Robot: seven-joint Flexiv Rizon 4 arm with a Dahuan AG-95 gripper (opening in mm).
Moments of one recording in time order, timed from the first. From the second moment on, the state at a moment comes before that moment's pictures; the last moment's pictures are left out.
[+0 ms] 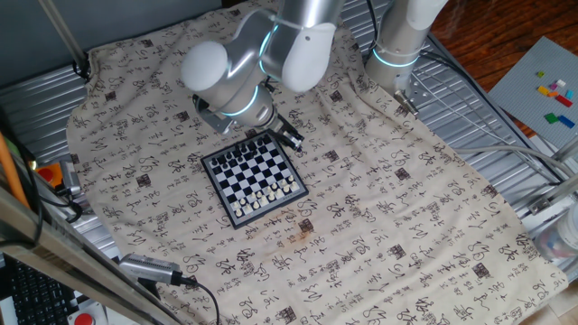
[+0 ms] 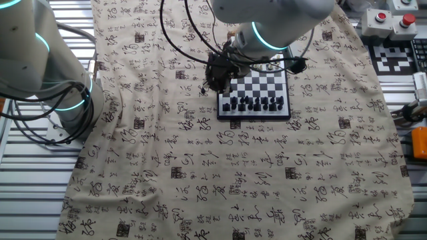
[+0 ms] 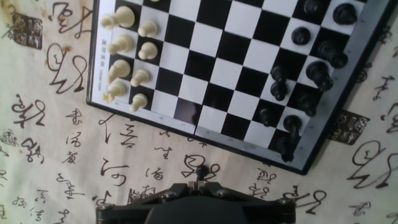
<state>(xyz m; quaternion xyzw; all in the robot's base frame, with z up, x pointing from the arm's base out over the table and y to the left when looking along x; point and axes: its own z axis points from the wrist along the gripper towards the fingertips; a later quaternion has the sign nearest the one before) 0.340 0.077 0.042 0.15 -0.96 -0.07 0.22</state>
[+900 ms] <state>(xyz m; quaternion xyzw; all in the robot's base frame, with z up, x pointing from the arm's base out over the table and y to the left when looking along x) 0.339 0.086 0.040 0.15 -0.96 -0.06 0.22</state>
